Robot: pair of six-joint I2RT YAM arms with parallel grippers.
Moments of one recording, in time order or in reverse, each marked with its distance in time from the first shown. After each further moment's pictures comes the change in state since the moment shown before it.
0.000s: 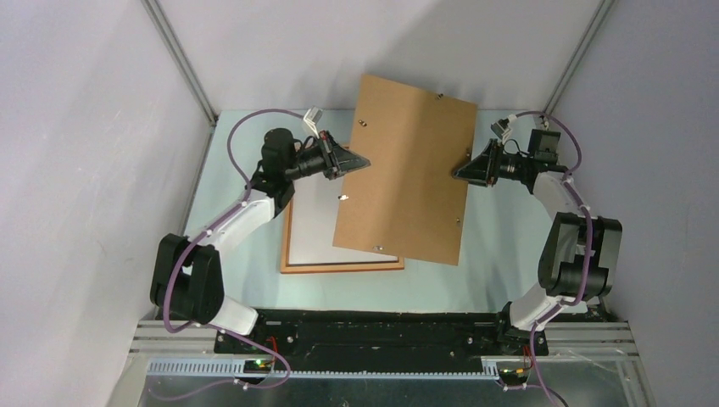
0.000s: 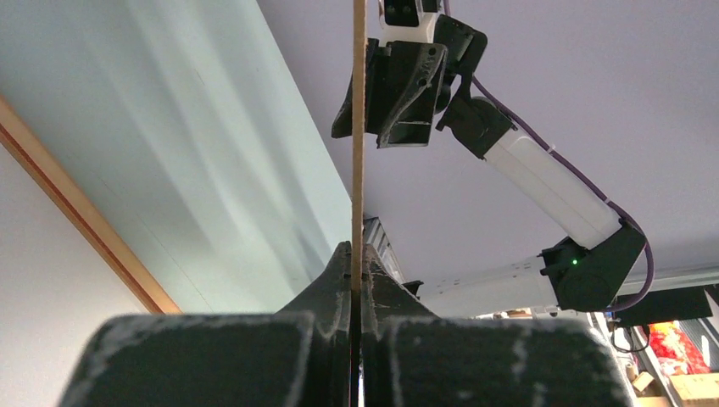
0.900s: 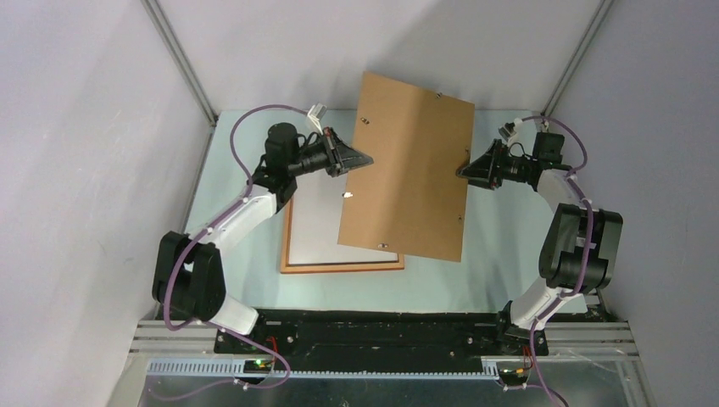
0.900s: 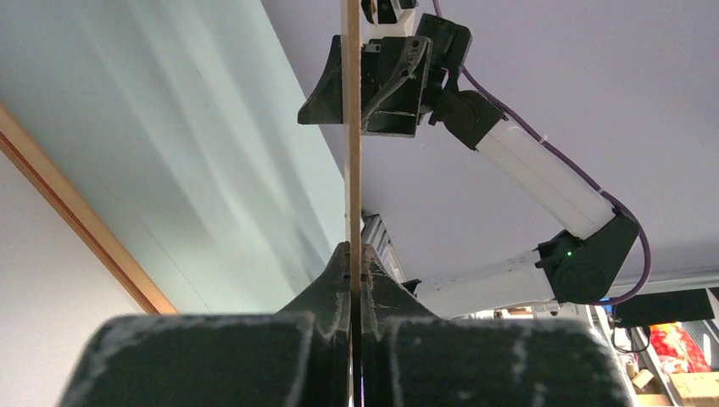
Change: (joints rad) left arm -0.011 0.021 0.069 -0.070 -0.001 0.018; right arm -0.060 0.055 0.026 -0.088 0.109 -0.077
